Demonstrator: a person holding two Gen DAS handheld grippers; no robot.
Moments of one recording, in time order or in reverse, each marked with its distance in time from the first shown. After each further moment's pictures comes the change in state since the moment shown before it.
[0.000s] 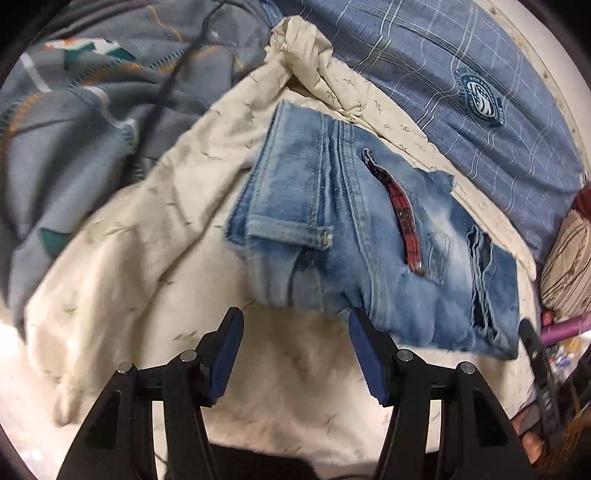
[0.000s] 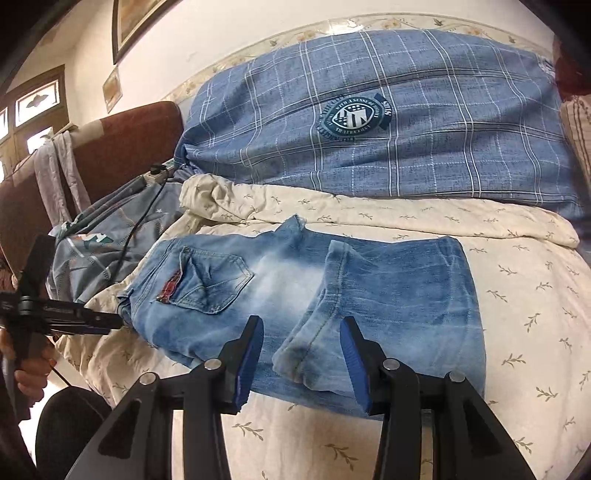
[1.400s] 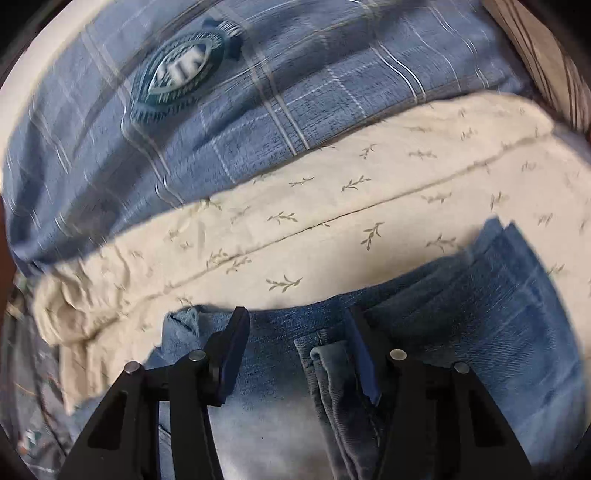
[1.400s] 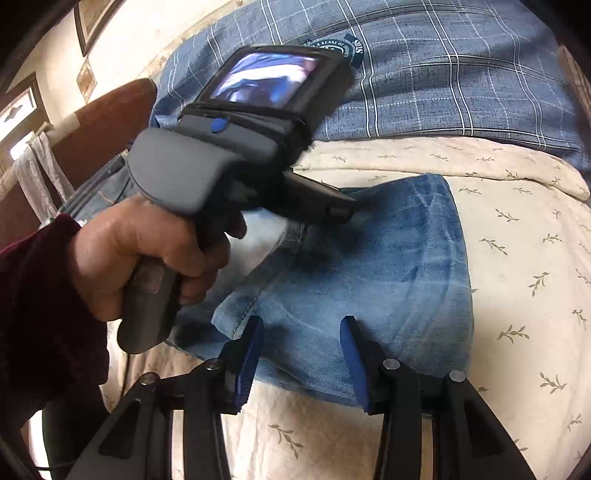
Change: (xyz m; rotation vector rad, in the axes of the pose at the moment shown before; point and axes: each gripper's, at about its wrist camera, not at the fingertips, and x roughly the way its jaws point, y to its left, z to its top) left arm 0.146 -0.326 0.047 0.838 -0.150 0.273; right arm 0.022 -0.048 -0.008 0.084 0.187 0.034
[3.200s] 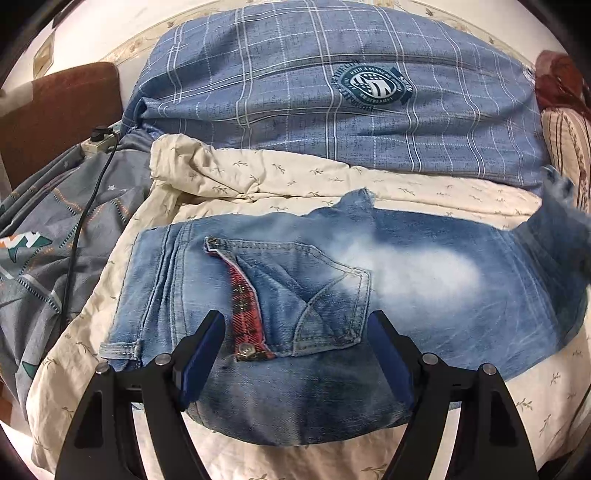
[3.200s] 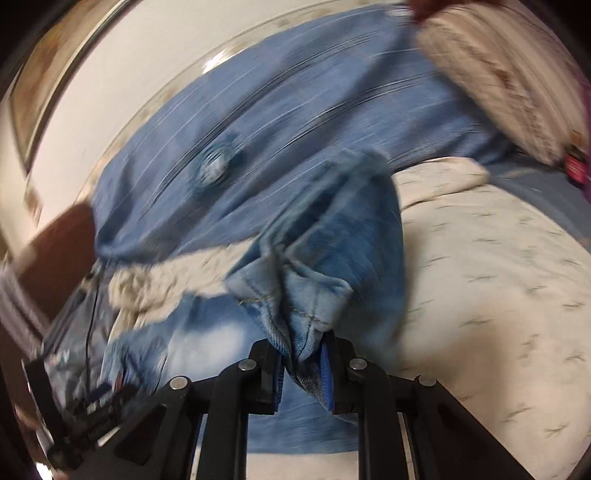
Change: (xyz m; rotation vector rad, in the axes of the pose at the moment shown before) left arm -0.095 0.095 -0.166 -0.442 -0.175 0.030; right arm -0.058 -0.061 0.022 0.309 -0.269 -0.132
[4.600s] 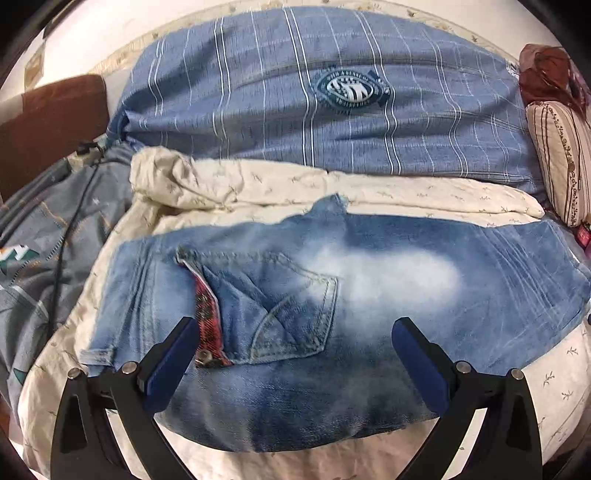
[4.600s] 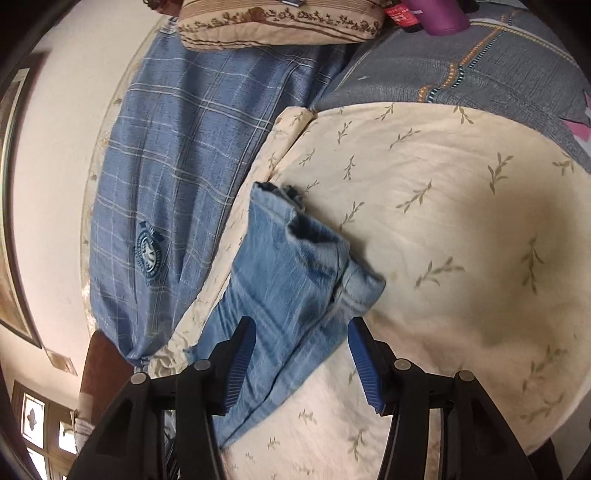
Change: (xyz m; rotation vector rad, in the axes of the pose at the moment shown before) left arm 0.003 -0.027 0.000 0.045 -0.020 -0.027; right arm -0.058 -0.167 -0.015 0.663 0.077 0.061
